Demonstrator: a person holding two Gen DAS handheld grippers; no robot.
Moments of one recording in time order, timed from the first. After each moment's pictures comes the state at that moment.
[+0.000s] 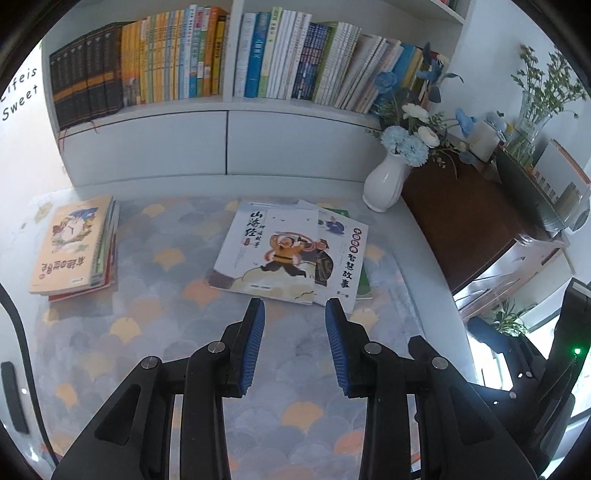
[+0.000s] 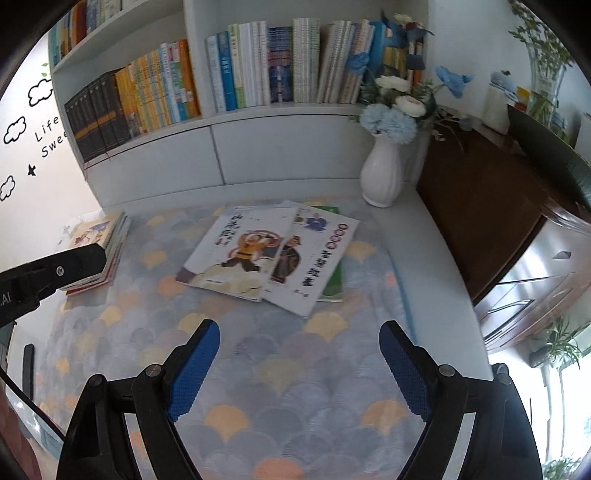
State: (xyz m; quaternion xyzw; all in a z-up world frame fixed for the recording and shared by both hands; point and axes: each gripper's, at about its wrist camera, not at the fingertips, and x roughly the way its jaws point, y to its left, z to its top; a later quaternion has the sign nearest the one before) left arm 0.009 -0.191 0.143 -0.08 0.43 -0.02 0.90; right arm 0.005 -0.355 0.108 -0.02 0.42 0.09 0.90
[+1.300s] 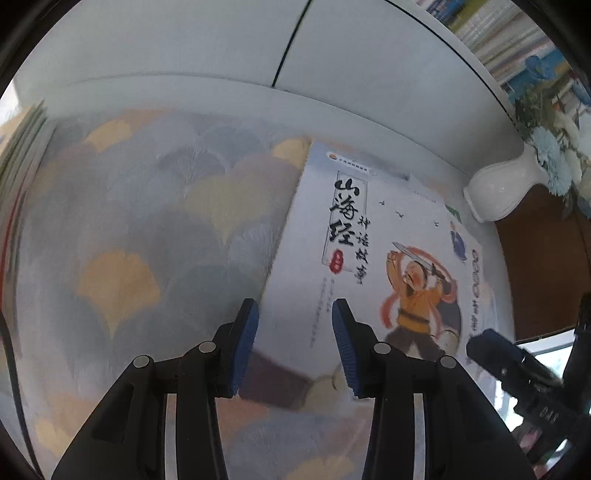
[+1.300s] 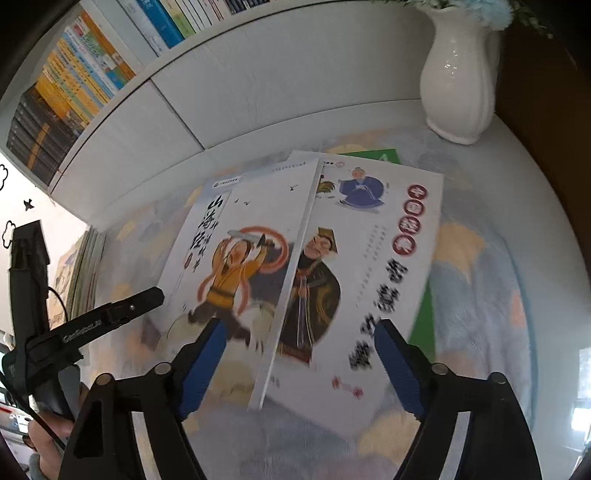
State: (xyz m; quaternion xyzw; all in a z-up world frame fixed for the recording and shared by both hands) left arm 0.191 -0.088 -0.043 -0.17 0.53 -0.02 0.83; right arm 0.197 -0.316 -0.024 0.07 0.54 0.15 0.82
